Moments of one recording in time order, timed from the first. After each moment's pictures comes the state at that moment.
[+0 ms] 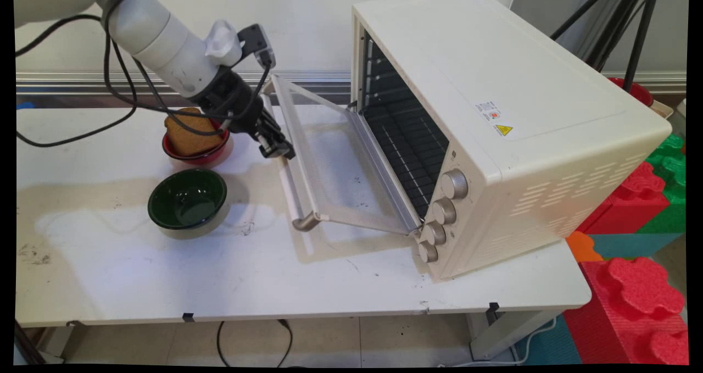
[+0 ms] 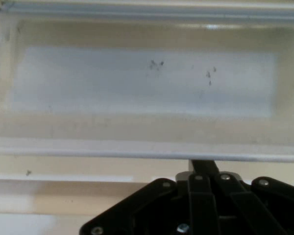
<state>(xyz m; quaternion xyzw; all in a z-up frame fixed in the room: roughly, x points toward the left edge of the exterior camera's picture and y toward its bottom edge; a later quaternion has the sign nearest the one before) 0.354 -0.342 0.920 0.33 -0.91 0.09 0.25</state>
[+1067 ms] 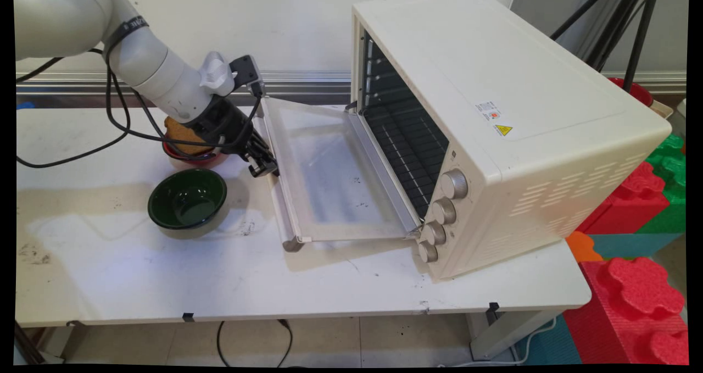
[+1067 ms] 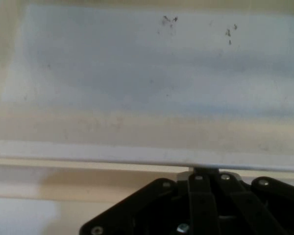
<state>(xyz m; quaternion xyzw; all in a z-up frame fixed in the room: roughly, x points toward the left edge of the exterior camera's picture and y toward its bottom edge) 0.372 -0.333 0.879 0.34 -0.91 0.10 0.23</state>
